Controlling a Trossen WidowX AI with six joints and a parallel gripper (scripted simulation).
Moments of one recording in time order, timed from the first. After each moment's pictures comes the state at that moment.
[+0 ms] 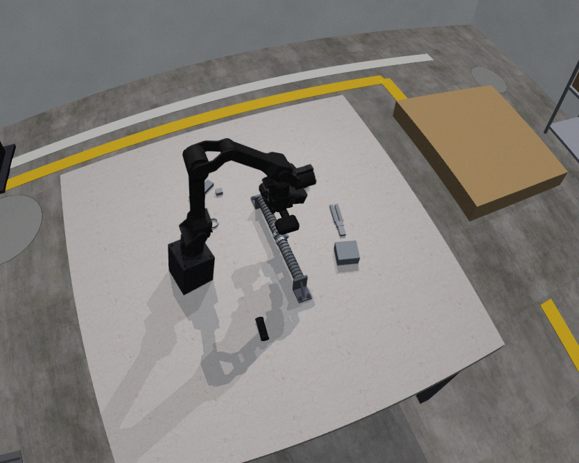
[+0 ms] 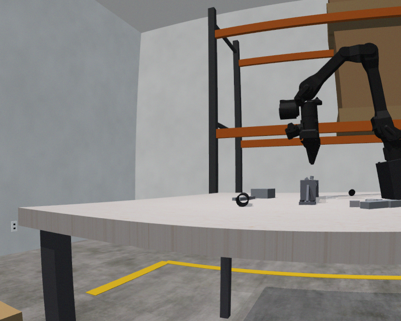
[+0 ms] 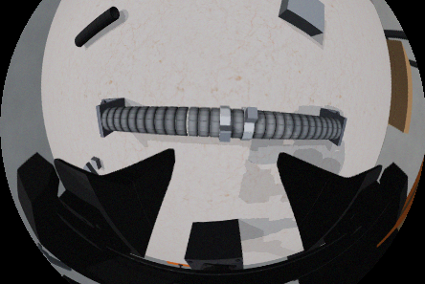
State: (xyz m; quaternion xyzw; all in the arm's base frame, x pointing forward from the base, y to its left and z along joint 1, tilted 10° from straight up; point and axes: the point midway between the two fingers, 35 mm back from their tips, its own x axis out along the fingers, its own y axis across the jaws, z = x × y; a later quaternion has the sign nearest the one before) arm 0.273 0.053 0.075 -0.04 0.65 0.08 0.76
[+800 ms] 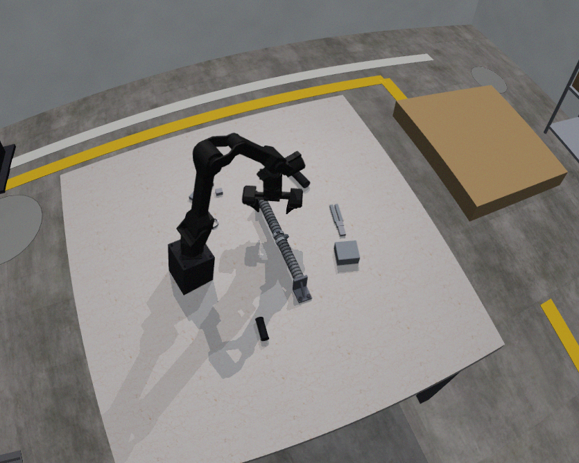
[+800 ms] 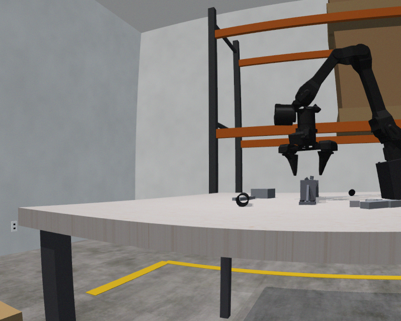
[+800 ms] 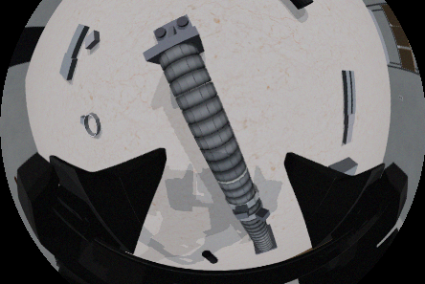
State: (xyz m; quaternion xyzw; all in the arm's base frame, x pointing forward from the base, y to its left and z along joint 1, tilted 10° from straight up) arm 0.277 0.128 0.041 -0.44 0.50 0.41 0.63
